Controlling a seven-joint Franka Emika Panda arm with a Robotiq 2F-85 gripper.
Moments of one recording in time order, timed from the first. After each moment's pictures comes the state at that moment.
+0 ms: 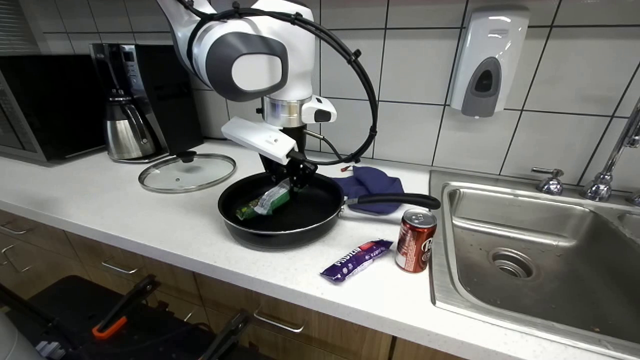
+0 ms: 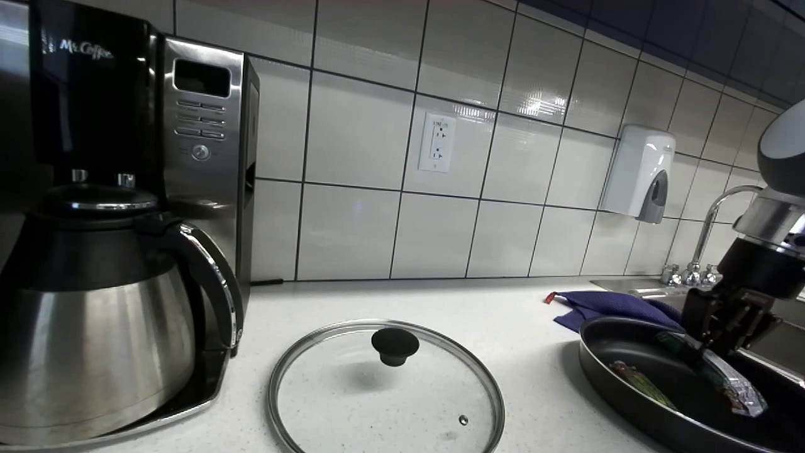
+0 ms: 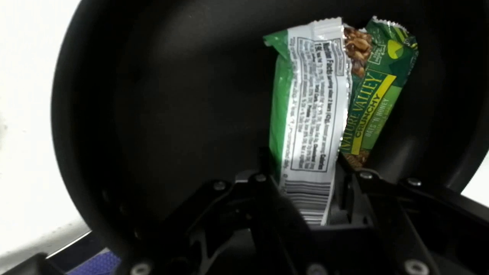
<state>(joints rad) -0.02 0.05 -0.15 -2.59 0.41 2.73 -0.41</state>
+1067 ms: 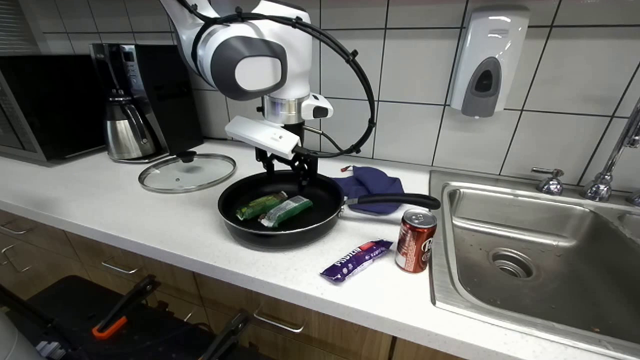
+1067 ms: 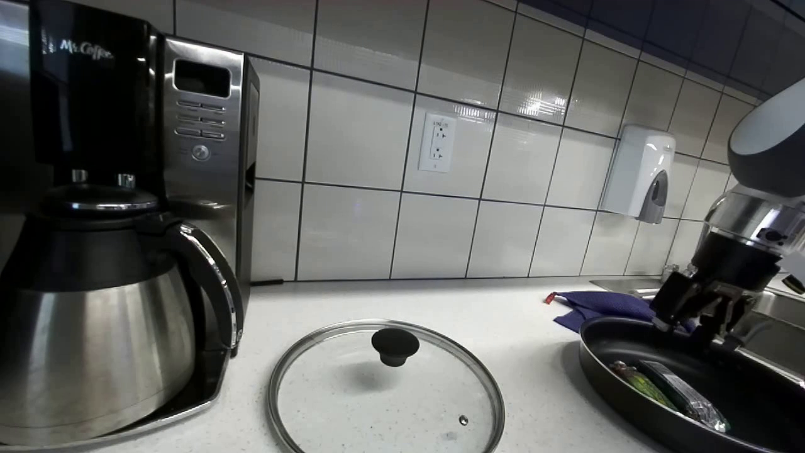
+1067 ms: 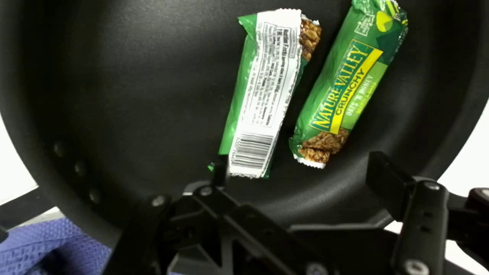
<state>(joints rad) -0.03 0.09 -0.11 -2.53 0.43 2.74 -0.48</state>
